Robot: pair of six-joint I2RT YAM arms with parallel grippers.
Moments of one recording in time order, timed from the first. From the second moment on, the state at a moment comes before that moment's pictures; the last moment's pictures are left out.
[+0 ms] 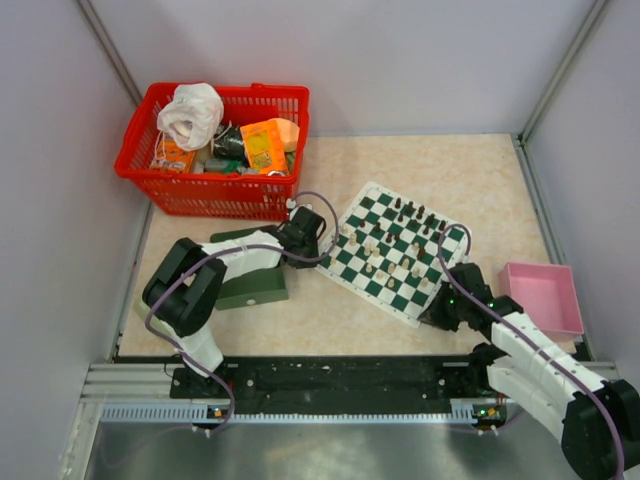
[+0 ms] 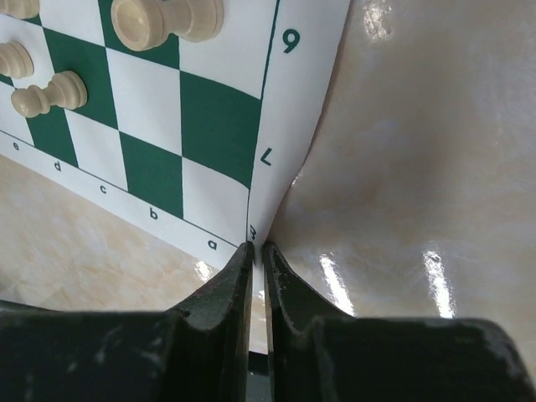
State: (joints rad) left arm -0.64 1.73 0.99 -0.27 -0.14 -0.67; right arm 0.36 0.81 0.30 -0.52 -0.13 0.87
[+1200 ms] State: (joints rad) left arm -0.63 1.42 0.99 -0.44 -0.13 -0.60; right arm 0.34 1.04 1.12 -0.78 0.28 0.63
